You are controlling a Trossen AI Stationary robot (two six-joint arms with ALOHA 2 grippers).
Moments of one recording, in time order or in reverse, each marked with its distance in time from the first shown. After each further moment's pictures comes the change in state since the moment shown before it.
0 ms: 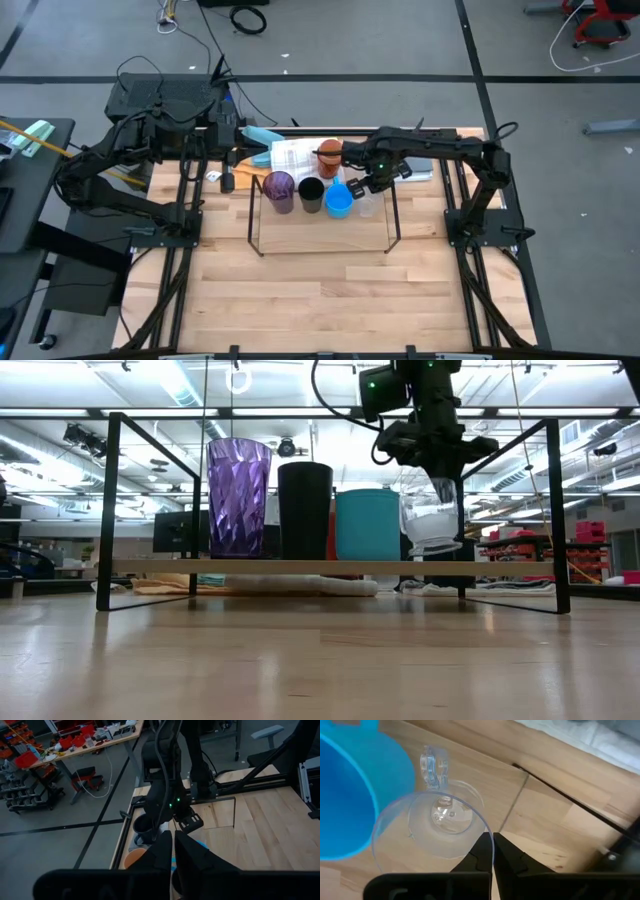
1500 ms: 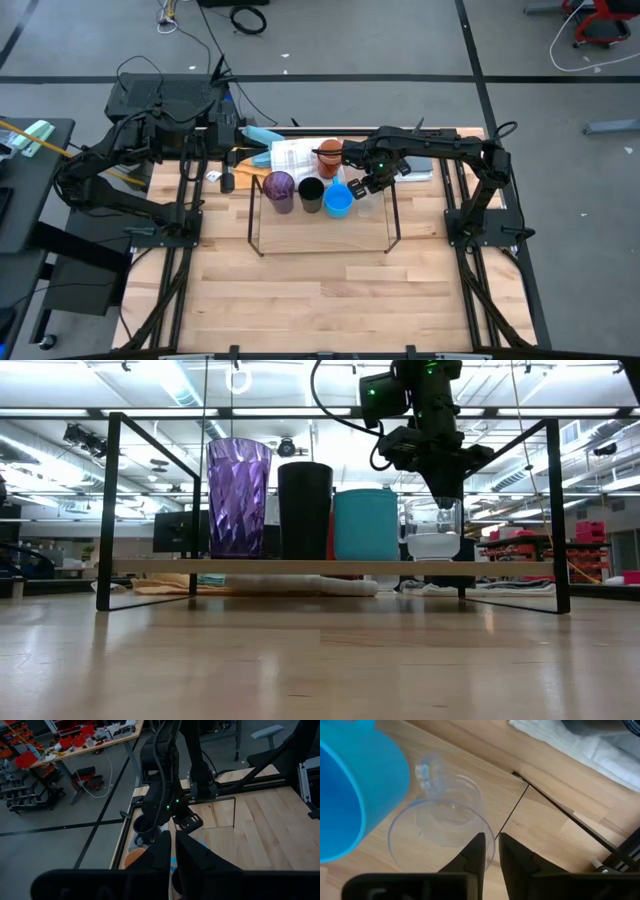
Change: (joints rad) left arm 0.000 0.000 0.000 0.000 0.000 0.000; right arm -0.018 0.000 -0.021 0.022 0.004 -0.097
